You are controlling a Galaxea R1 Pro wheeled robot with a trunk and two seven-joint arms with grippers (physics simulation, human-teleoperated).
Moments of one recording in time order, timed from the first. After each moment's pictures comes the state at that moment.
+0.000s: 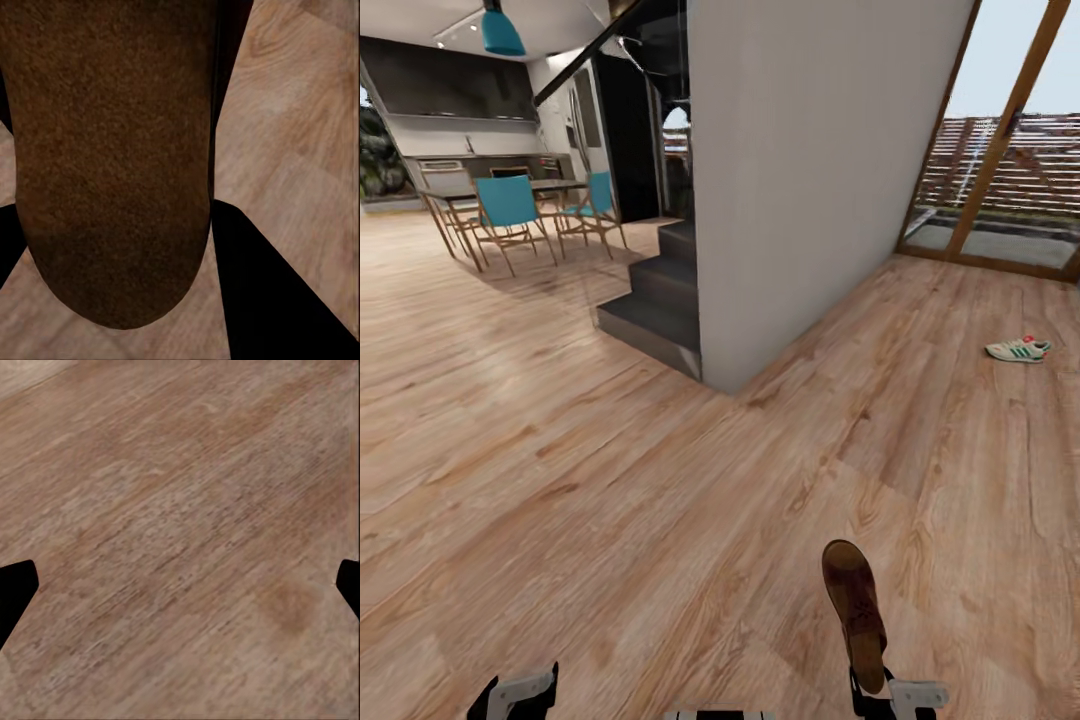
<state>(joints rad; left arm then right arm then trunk) -0.28 0.10 0.27 -0.24 -0.04 -0.67 -0.03 -0.18 -0.04 -0.04 -0.46 0.08 -0.57 -0.10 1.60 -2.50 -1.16</state>
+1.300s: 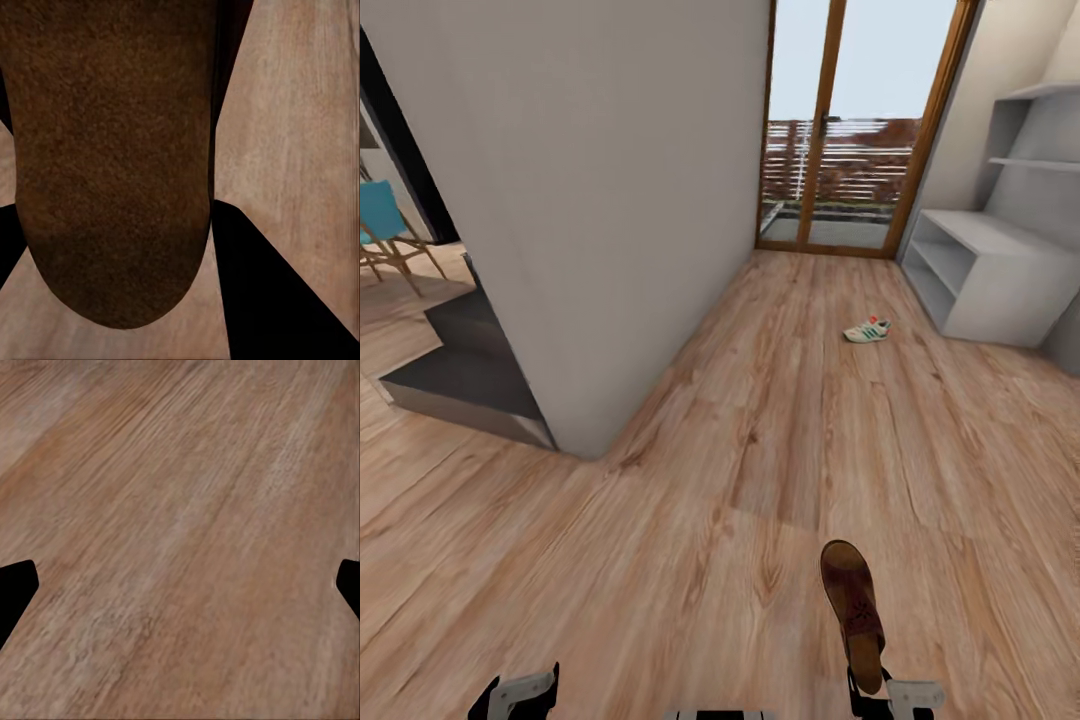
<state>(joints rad) -0.28 0.10 0.27 -0.24 -0.05 -0.67 -0.03 -0.18 -0.04 -0.04 -0.46 0.08 -0.57 -0.10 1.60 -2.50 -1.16</state>
